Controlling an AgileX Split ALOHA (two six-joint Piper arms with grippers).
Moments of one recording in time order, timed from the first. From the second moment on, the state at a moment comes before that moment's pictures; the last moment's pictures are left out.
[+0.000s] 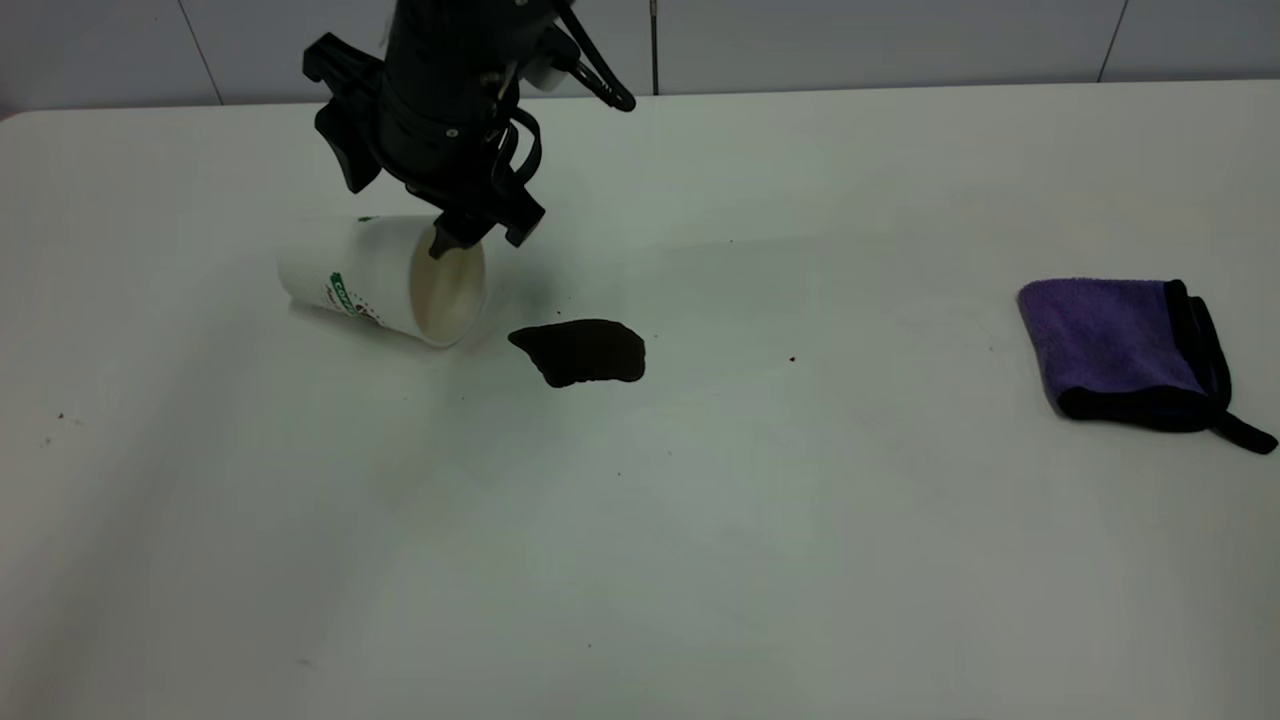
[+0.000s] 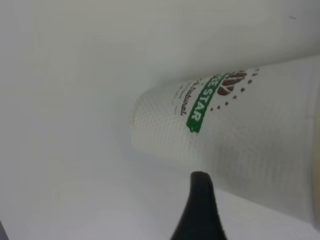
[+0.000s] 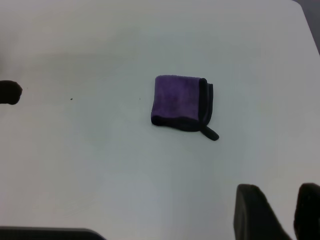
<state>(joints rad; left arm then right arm) -0.57 2.43 -1.67 0.78 0.80 -0.55 0.04 -0.02 -0.48 0.00 1.12 0.00</state>
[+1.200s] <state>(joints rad) -0.21 2.20 -1.84 0.00 0.75 0.09 0.04 -0.02 -0.48 0.00 1.12 0.00</state>
